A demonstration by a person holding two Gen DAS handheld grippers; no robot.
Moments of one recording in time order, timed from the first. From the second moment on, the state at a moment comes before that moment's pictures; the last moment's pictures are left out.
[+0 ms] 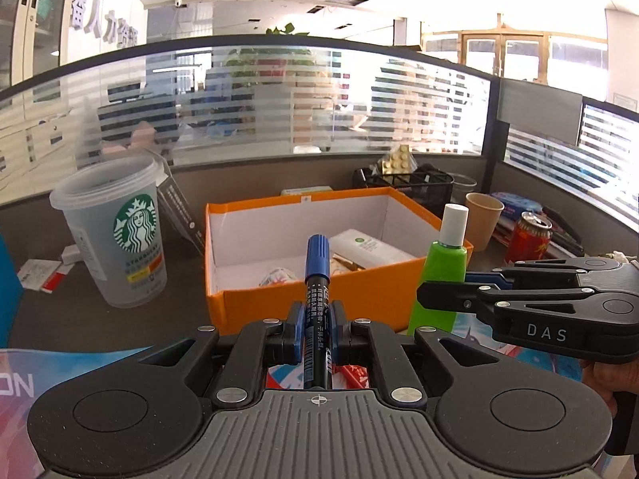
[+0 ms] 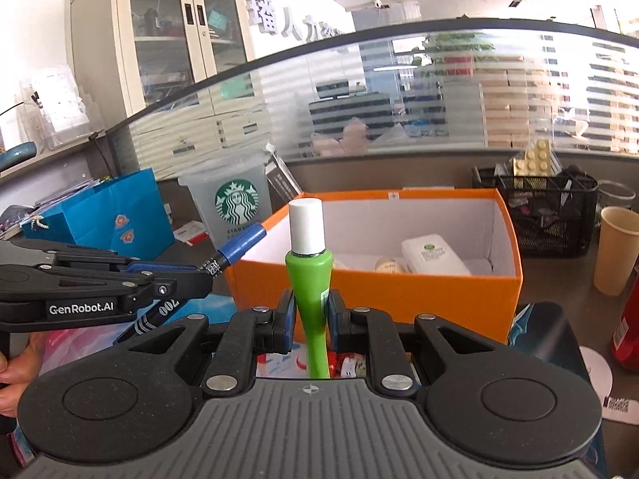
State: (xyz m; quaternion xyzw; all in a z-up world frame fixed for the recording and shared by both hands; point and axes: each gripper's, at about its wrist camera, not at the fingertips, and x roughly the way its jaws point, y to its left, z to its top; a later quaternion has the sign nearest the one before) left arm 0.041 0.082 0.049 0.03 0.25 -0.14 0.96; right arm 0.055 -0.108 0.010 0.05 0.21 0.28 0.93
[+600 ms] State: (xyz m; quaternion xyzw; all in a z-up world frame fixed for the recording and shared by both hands) left arm 0.078 0.082 0.087 0.02 0.23 -0.13 0.96; right arm 0.084 -0.128 0.066 0.04 0.17 0.27 0.95
